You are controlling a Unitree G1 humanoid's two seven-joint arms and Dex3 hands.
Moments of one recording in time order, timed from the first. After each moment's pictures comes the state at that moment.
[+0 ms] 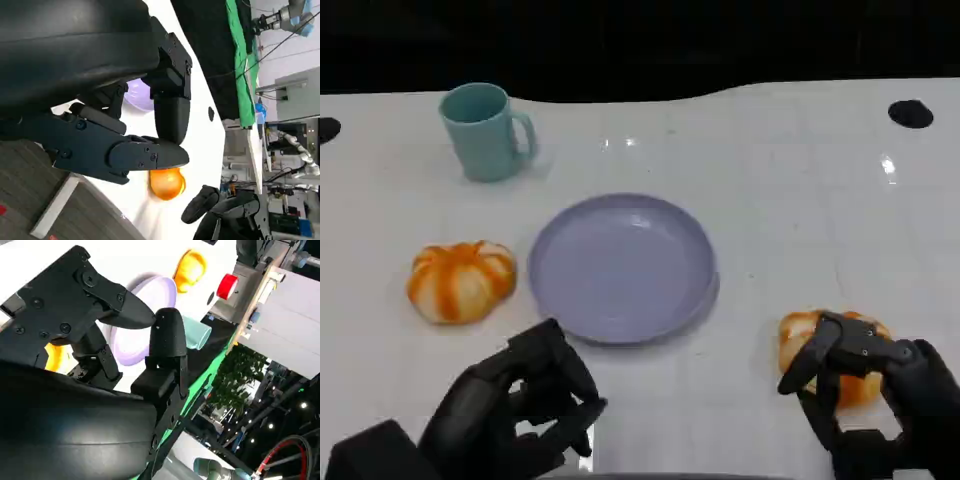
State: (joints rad) left arm 0.27 0.11 -0.10 -0.23 -0.16 -0.12 -0.33; right arm 0.17 -0.16 0.08 -0.01 -0.12 -0.55 0.14
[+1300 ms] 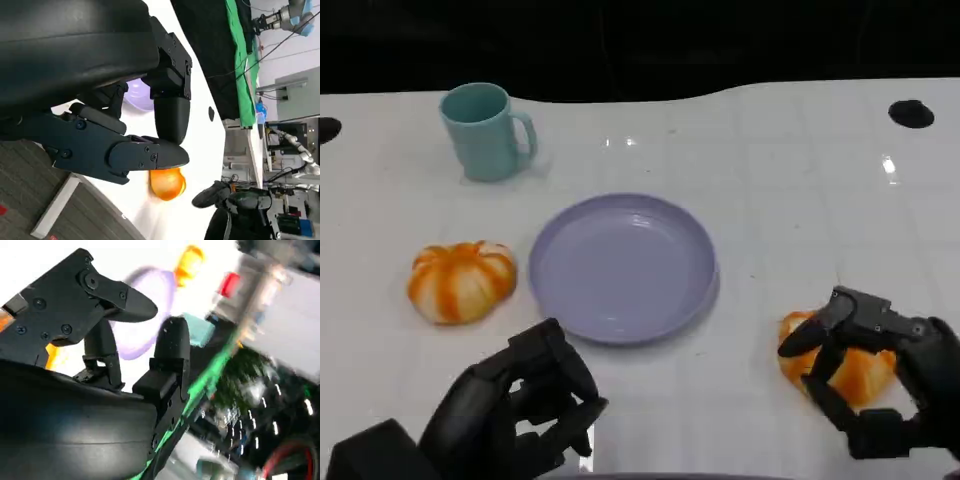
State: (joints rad) left arm 0.26 0.11 -0.10 -0.23 -0.16 -0.12 -0.33; right arm 0.14 -0.26 0.04 -0.15 -0.16 -0.38 0.20
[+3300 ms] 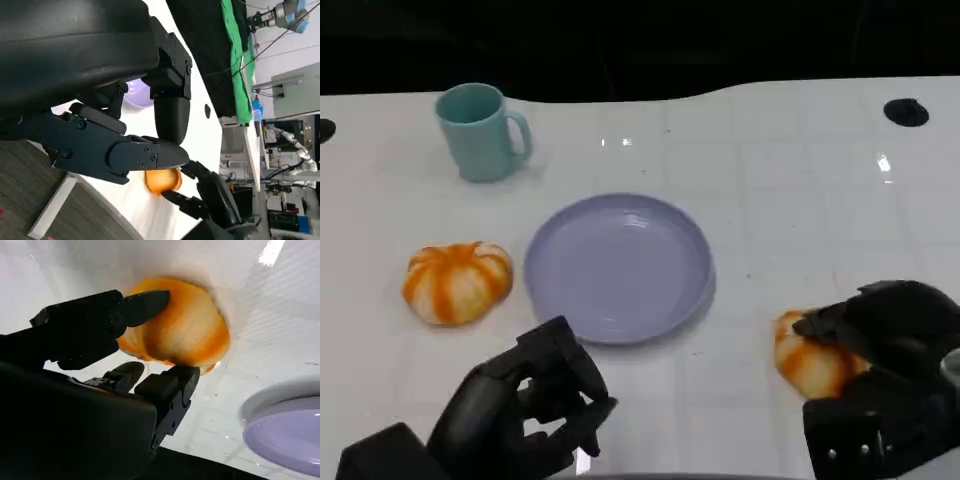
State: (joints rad) left arm 0.27 0.09 -0.11 -0.26 -0.13 -0.11 -0.32; right arm -0.27 -0.45 0.39 0.13 -0.94 0.02 0.28
